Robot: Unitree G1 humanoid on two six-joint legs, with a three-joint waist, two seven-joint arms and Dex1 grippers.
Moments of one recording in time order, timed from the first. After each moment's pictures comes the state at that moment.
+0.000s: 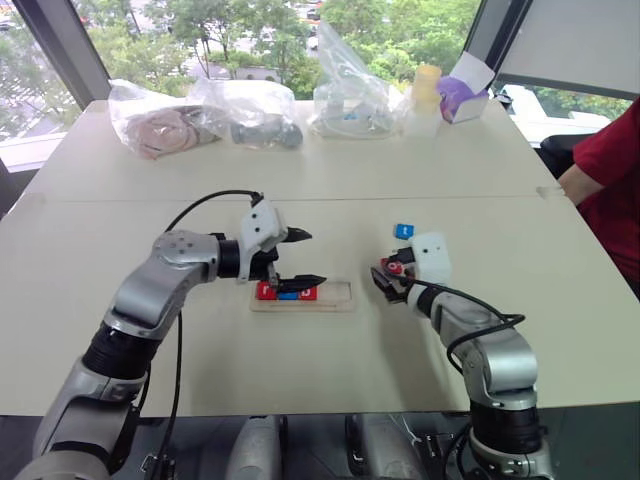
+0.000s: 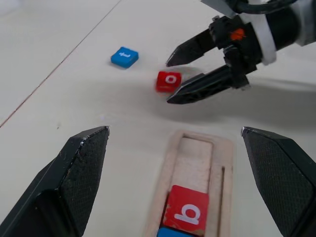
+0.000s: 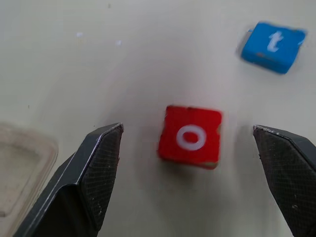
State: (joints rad) left arm -0.55 0.60 -0.21 -0.15 -0.36 0.52 -1.00; right arm -0.24 -0.14 0.00 -0.46 0.06 1.07 0.19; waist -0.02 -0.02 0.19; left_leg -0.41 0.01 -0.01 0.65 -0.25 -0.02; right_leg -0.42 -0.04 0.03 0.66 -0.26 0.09
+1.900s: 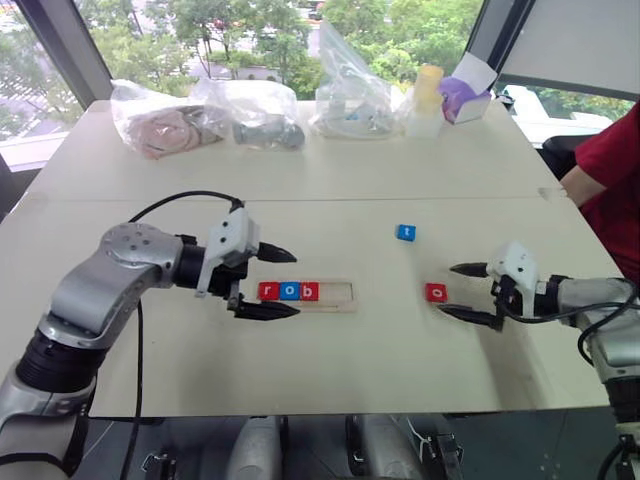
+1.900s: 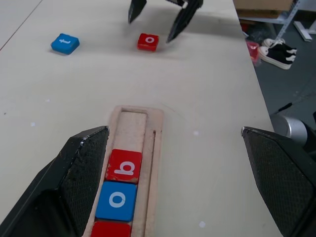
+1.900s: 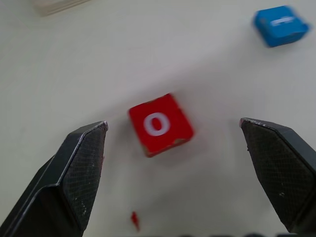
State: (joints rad) left arm -0.49 0.82 -0.12 -0.37 -0.53 0.67 -1.19; right arm -0.25 -0.84 -0.06 0.20 0.23 0.14 1.23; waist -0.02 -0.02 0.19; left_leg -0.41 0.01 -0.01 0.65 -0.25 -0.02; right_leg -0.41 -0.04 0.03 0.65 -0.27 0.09
